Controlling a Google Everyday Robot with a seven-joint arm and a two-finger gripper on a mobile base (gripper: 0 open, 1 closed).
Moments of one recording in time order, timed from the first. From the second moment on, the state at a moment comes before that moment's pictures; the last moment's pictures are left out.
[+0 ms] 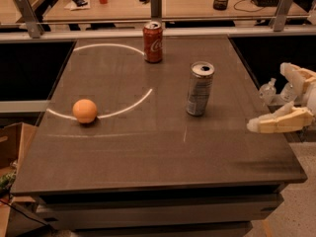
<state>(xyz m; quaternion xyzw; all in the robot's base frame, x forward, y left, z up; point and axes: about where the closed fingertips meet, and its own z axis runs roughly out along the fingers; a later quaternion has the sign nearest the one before) 0.474 -0.238 0.925 -0.38 0.70 0.20 0.56</state>
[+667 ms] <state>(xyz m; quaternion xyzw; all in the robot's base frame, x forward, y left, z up) 0.517 -0.230 0.906 -0.37 0.67 0.23 0.60</state>
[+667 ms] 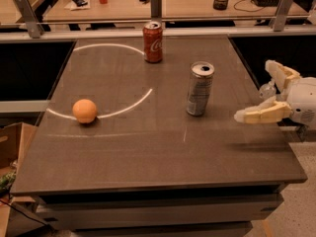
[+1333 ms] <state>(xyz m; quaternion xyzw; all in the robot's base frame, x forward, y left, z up) 0.540 -0.198 0.891 -0.38 0.66 0.28 0.59</state>
